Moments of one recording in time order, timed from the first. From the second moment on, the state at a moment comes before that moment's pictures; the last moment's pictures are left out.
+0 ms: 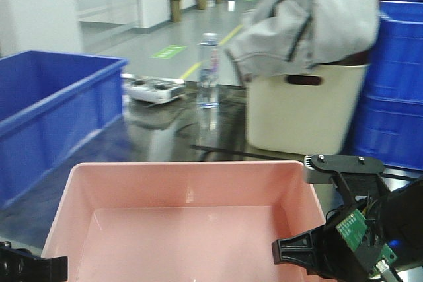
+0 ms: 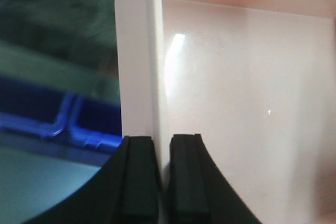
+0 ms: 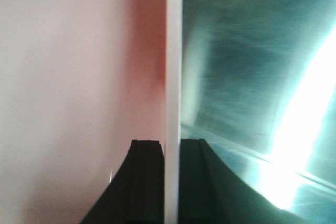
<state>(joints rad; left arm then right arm) -0.48 0.95 -0.83 0.05 0.66 -0.56 0.55 1.31 -1.13 -0.17 0.95 0.54</state>
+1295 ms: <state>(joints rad) -0.48 0.95 -0.83 0.05 0.66 -0.56 0.55 1.31 -1.13 -0.17 0.95 0.54</state>
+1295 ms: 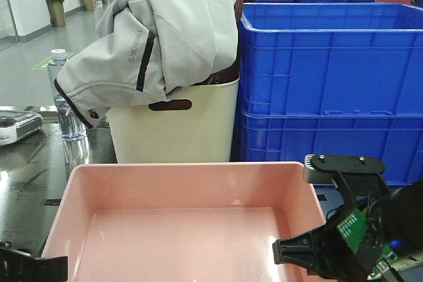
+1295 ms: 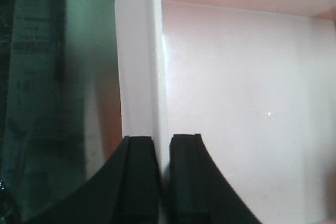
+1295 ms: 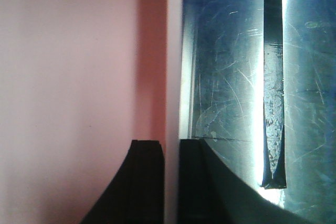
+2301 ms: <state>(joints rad) -0.45 1.23 -0.99 0.14 0.70 -0.47 0.48 1.51 -1.27 -0.18 0.98 0.48</state>
